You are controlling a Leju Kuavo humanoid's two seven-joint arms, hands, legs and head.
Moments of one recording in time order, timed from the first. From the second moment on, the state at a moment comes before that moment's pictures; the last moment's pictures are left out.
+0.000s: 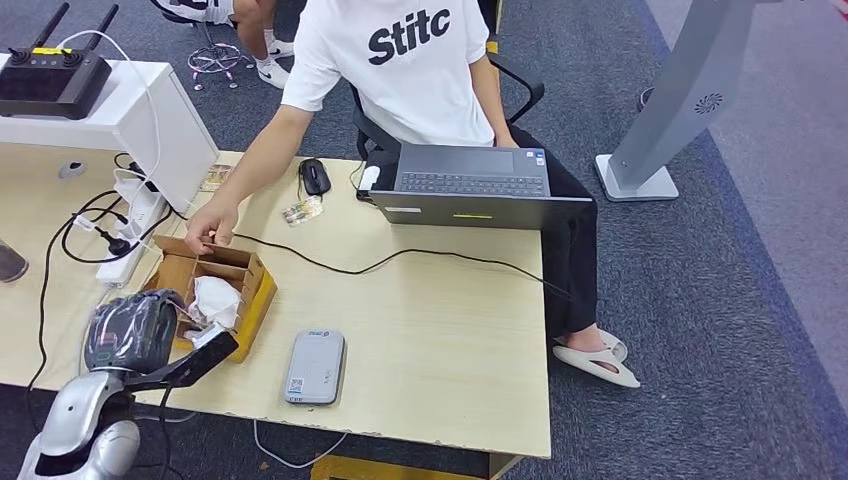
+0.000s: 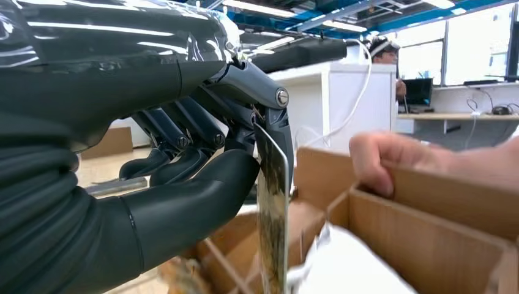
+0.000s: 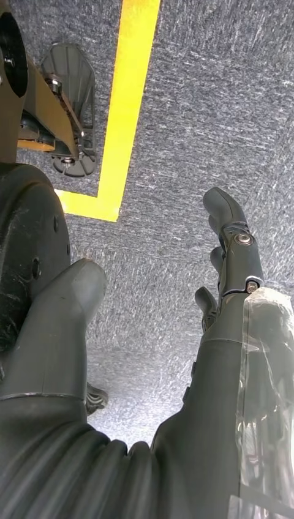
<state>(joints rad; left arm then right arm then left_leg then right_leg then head) -0.05 0.31 -0.06 -1.29 -1.11 0.14 -0.05 -0.05 0.10 0.67 -0.15 -0.38 -0.46 0.01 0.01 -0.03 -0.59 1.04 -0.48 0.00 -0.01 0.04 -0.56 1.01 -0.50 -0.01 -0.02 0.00</state>
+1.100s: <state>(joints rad) -0.54 0.55 -0.49 -0.87 -1.54 0.55 0.41 -0.06 0.10 0.71 -0.15 -0.36 -0.45 0.04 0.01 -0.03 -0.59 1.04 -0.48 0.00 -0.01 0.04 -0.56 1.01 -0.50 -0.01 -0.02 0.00</state>
